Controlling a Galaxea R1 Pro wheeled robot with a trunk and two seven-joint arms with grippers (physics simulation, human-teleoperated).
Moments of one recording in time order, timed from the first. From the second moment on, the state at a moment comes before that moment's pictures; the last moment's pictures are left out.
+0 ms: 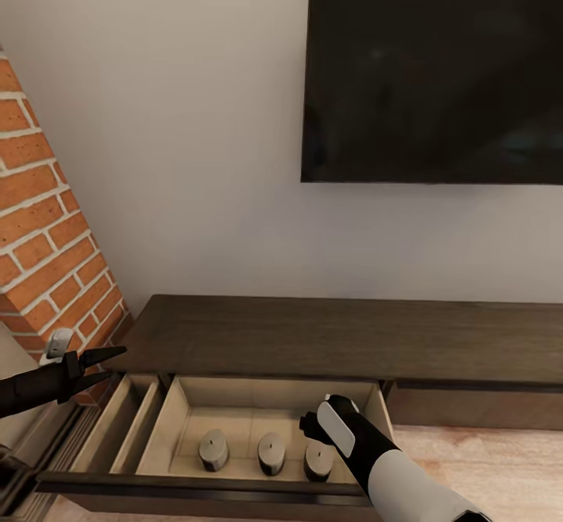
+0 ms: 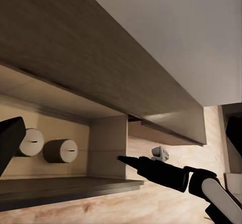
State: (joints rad) left arm -0.21 0.65 0.19 -1.46 1.47 1.04 -0.16; right arm -0.67 0.17 0.36 -0.46 -0.76 0.53 -0.51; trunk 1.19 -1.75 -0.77
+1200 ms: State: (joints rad) left arm -0.23 0.62 0.09 -1.46 1.32 1.03 0.04; right arm -0.67 0.17 0.36 -0.46 -0.76 0.52 -0.51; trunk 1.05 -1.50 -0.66
